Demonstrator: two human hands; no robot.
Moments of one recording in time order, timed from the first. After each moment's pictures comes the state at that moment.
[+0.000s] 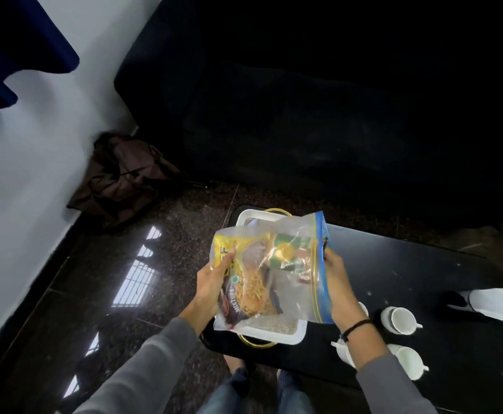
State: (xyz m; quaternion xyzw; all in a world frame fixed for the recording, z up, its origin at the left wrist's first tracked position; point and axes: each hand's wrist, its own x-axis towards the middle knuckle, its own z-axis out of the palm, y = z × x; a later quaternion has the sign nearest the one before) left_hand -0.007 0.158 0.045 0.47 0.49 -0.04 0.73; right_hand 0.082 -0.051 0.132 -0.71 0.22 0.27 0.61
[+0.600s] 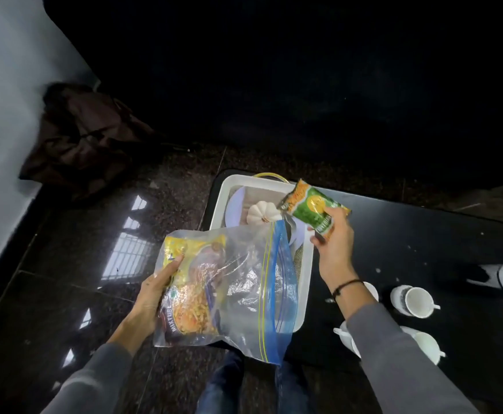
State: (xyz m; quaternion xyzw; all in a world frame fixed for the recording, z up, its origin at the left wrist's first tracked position) left_hand -0.067 0.218 -0.050 0.42 0.51 -0.13 0.74; right_hand 0.134 -0.062 0.013 -0.61 0.33 0.14 0.71
